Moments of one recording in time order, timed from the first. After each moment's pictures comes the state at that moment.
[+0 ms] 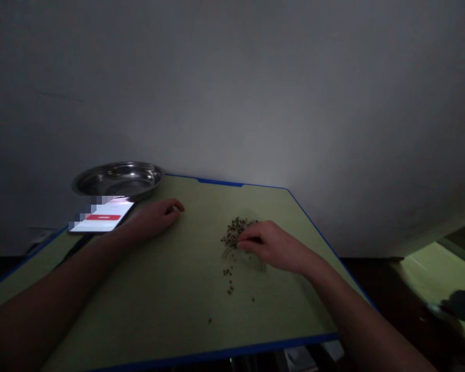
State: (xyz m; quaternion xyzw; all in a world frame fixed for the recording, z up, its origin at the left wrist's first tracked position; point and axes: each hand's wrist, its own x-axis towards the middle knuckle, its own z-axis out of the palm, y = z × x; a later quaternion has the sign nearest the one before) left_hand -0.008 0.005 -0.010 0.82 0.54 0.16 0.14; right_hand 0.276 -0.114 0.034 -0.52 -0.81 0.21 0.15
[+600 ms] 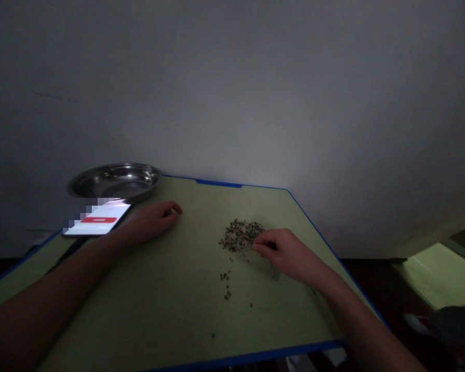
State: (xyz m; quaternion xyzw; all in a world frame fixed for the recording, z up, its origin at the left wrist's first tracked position) left_hand -0.006 0.003 -0.008 0.81 0.55 0.14 0.13; right_hand 0.301 -0.124 0.019 -0.58 -0.77 0.19 0.17
